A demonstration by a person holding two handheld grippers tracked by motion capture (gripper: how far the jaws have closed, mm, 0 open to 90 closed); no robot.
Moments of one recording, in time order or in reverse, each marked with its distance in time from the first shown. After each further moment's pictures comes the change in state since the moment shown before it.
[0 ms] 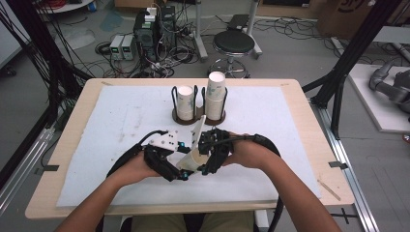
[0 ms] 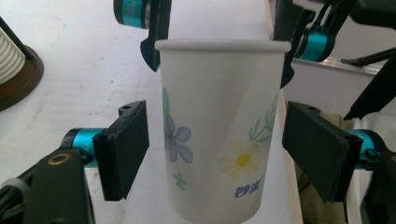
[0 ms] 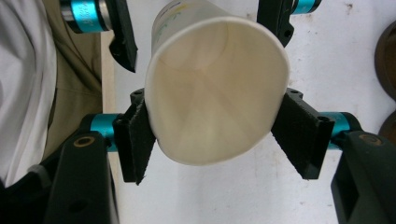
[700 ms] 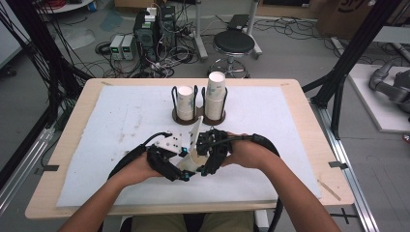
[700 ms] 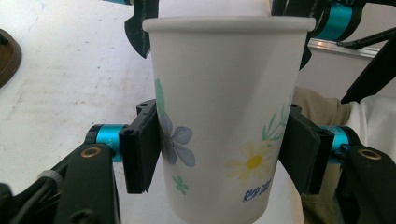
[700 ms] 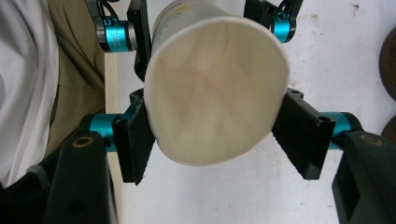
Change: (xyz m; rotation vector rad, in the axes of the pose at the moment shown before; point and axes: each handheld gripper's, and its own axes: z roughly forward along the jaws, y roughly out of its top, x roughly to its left) left arm 0.001 -0.002 0.009 0.049 -0.028 0.009; right arm 0.001 0.005 0.000 0.013 0.005 -0.013
